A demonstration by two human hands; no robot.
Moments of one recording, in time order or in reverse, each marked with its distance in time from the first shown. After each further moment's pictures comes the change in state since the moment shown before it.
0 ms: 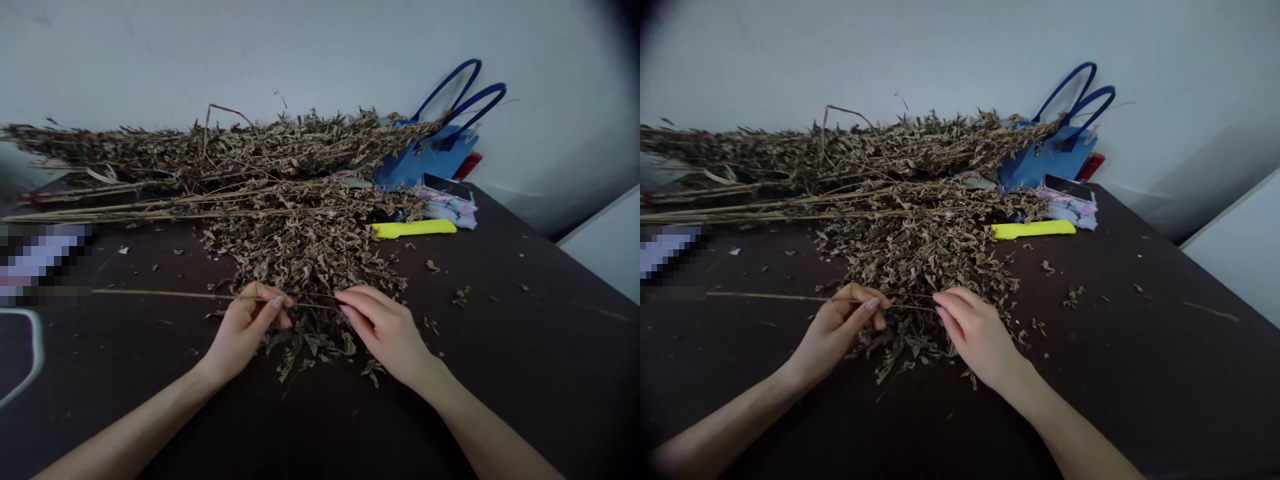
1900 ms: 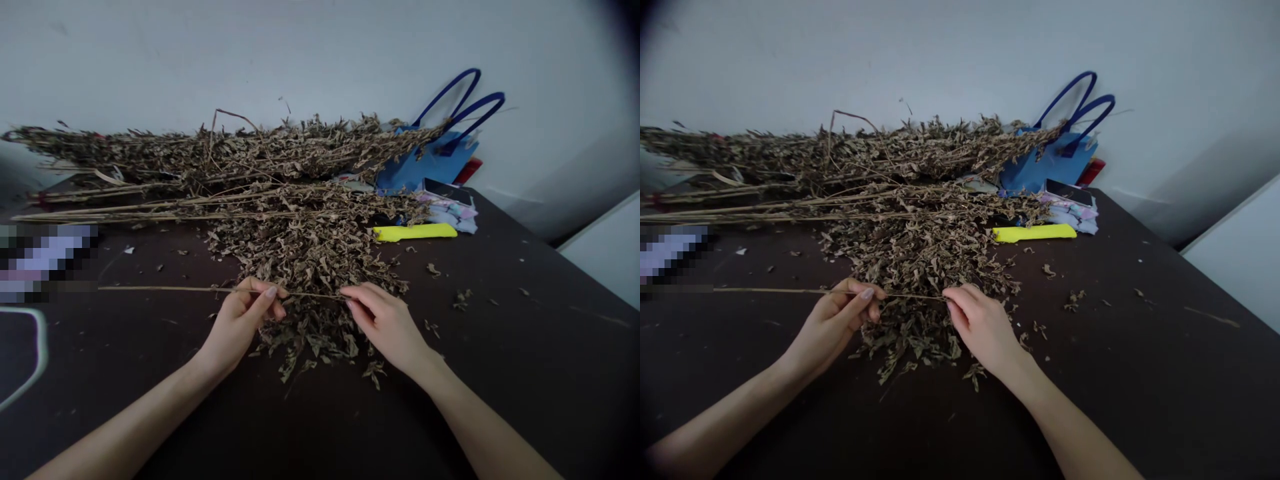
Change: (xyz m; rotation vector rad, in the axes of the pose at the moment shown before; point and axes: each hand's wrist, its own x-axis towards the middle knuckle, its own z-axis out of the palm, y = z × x) left_hand 0.001 -0.014 -0.002 -0.424 0.071 -0.167; right_hand 0.003 0.014 0.006 -0.077 -0.041 0.089
